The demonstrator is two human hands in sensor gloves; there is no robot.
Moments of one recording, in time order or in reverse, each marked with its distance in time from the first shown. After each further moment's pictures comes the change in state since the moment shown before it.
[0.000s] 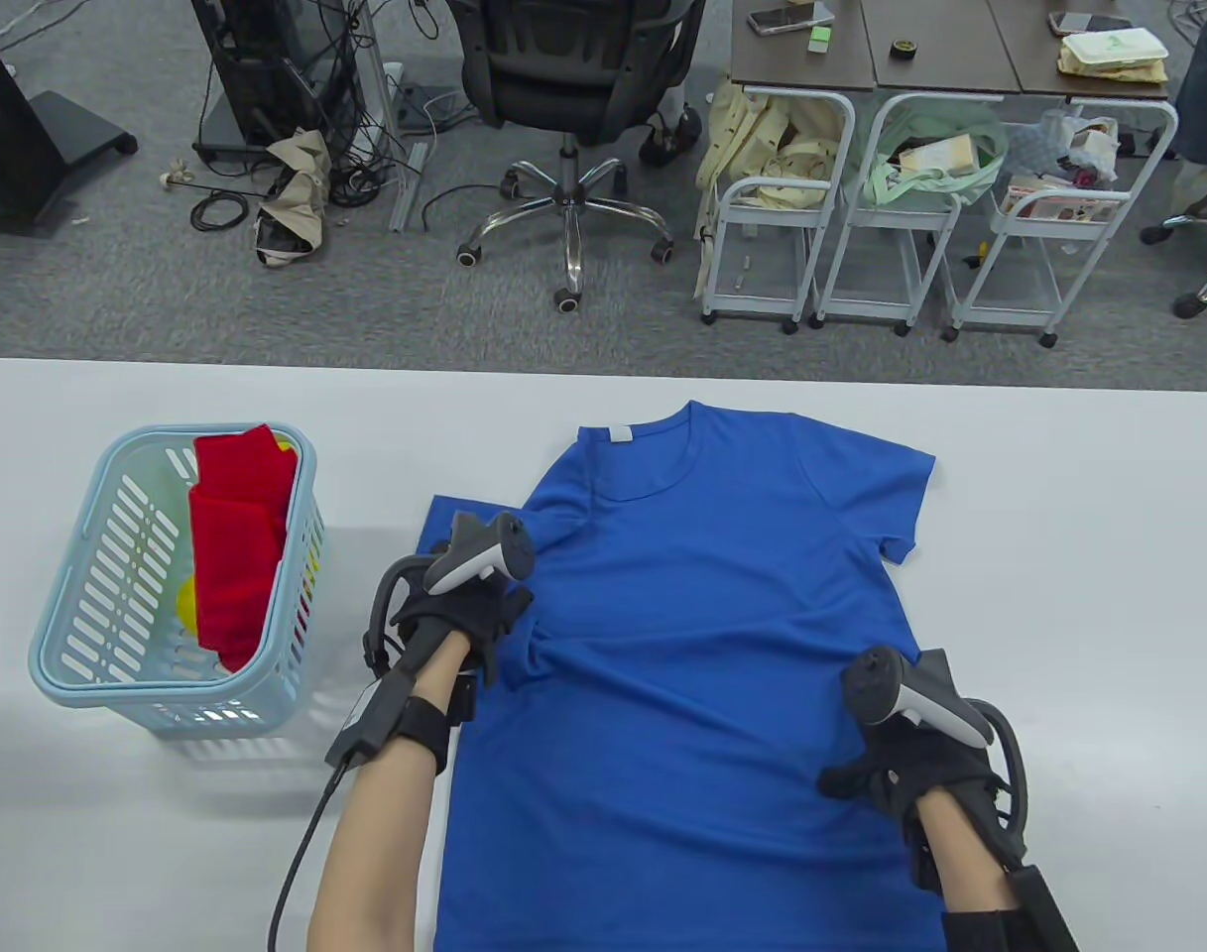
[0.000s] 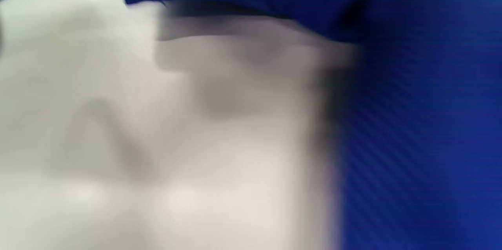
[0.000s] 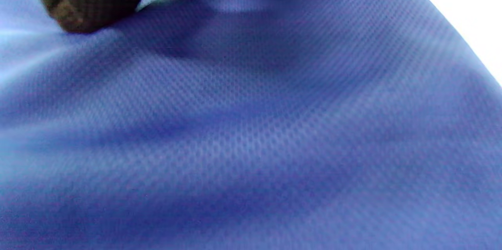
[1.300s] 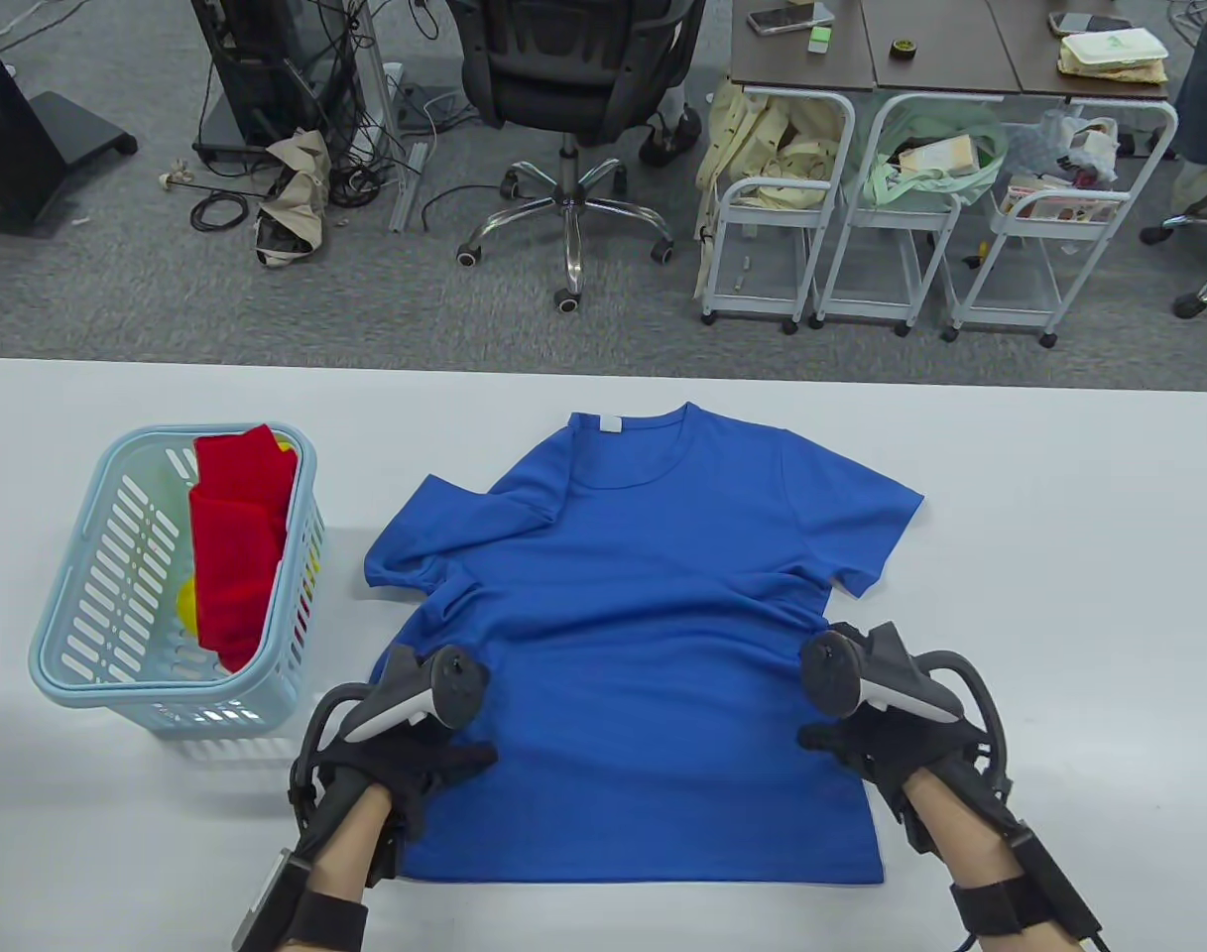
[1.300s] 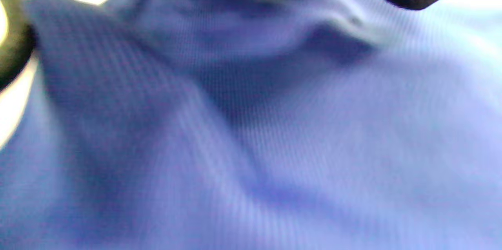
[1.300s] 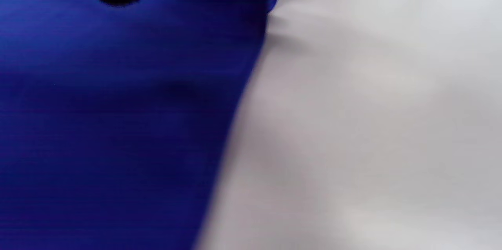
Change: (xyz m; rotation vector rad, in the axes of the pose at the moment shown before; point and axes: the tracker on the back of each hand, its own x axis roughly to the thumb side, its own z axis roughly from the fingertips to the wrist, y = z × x) left_hand -0.035 -0.080 0.128 0.076 -0.304 -0.066; right_hand 0.043 -0.024 -0.001 -0.159 -0.204 0.106
